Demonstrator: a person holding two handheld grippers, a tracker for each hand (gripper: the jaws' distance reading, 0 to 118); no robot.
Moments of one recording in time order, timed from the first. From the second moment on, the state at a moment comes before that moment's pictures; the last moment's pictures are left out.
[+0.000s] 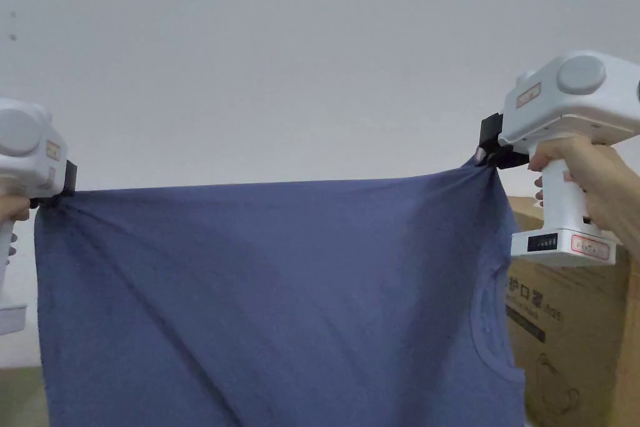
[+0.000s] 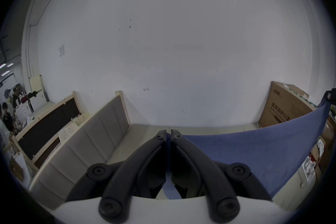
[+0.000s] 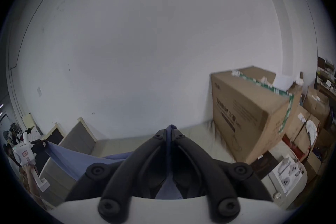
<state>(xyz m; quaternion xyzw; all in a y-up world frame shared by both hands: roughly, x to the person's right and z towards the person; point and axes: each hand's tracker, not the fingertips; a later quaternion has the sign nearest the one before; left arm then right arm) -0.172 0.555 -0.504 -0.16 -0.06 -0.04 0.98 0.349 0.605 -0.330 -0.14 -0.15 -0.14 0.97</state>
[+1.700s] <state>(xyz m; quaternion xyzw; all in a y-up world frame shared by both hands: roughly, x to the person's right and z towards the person) -0.254 0.091 -0.336 -0.42 -0.05 -0.08 0.90 0.304 0.117 -0.178 -0.45 -0.16 -0.26 0.84</state>
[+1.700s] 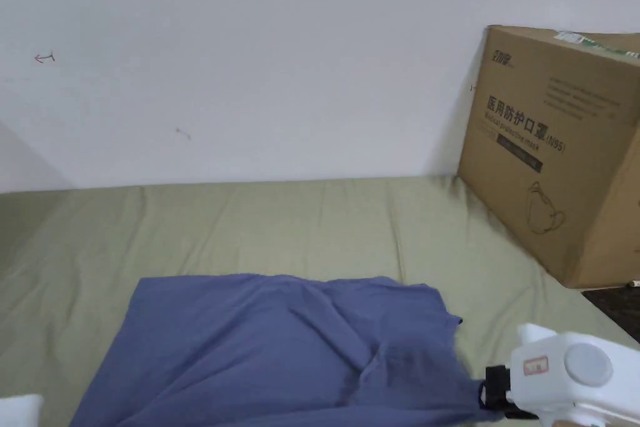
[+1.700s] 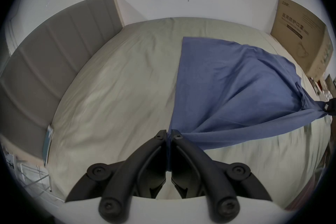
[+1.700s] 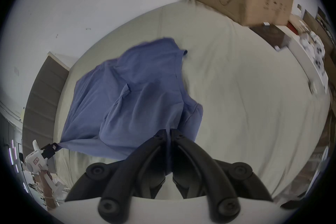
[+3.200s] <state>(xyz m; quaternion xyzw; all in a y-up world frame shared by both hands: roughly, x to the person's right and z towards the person) -0.306 0.069 -0.136 -0.45 -0.08 -0.03 0.89 0.175 0.085 0.046 -0.47 -0.12 -0.20 0.85</state>
